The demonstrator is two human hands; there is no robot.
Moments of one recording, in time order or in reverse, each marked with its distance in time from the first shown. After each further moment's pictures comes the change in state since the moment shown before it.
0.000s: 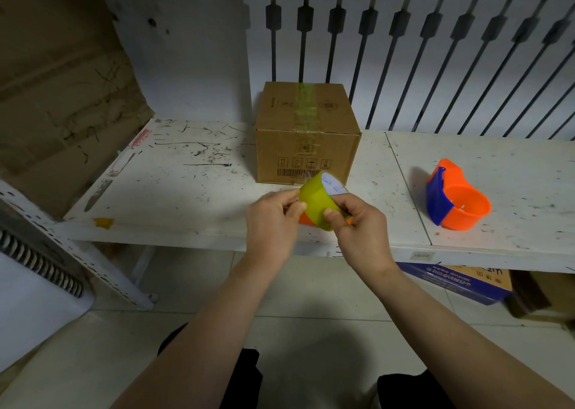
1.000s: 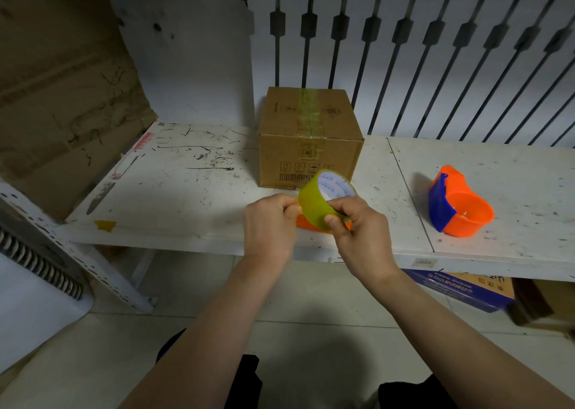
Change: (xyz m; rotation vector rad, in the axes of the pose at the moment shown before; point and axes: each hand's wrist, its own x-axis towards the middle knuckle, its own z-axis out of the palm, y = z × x) left_hand 0.005 -0.001 -0.003 0.059 -0.004 -0.042; right_hand -0.001 -0.007 -0.002 -0.161 -0.015 -0.147
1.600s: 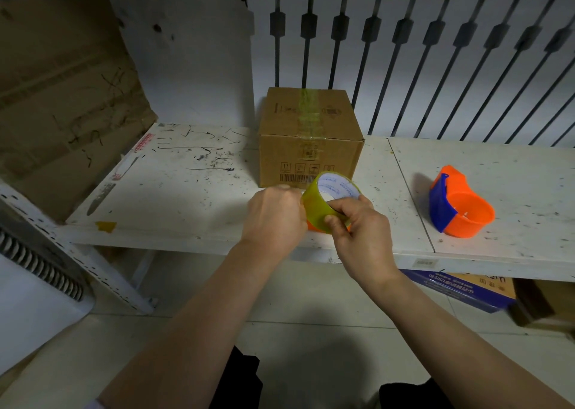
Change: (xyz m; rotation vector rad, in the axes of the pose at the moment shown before) left_hand 0.009 0.018 -0.013 0.500 -0.123 0.277; right_hand -0.003 -0.010 0.000 -0.041 0.080 -0.060
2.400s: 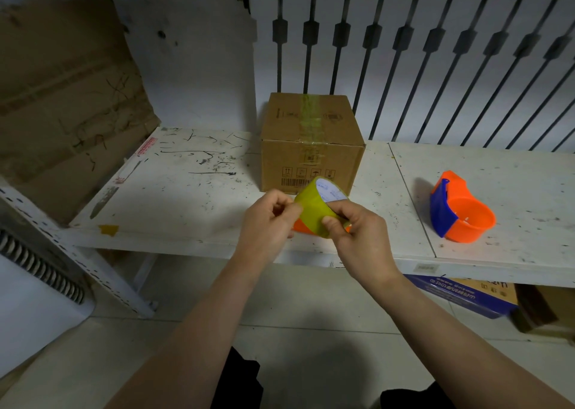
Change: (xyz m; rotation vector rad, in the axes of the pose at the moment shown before) left_hand -0.009 -0.020 0.012 -0.908 -0.032 -0.371; right_hand 0.006 0.006 0.002 0.106 -0.108 0.085
